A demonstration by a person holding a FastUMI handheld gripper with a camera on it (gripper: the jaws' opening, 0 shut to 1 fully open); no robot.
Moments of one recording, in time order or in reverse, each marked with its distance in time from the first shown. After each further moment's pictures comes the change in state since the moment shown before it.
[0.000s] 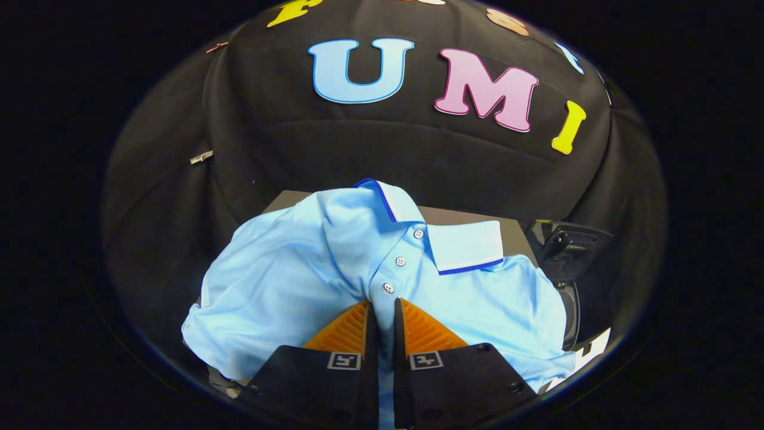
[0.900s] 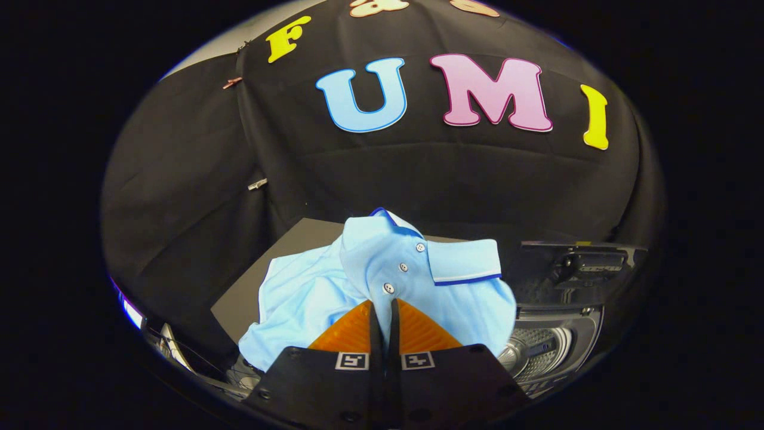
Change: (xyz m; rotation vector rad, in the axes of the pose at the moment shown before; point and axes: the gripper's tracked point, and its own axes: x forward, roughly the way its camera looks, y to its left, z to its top) arm -0.030 -0.123 0.035 0.025 -0.081 0.388
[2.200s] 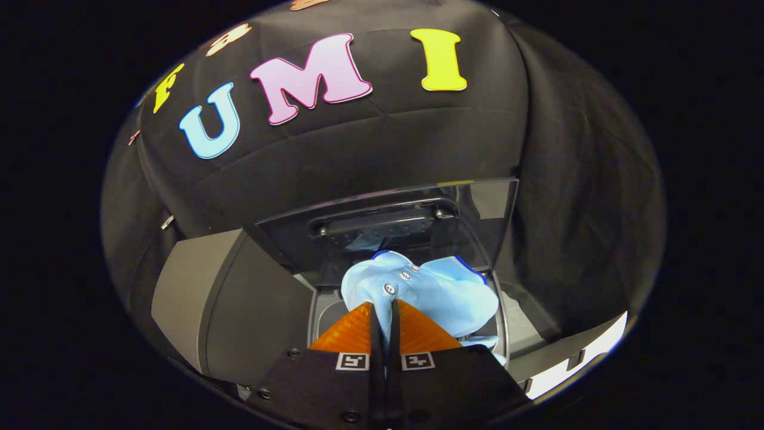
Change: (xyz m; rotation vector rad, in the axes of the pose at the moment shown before) arm -0.075 -0.328 -0.064 0.289 0.059 -0.359
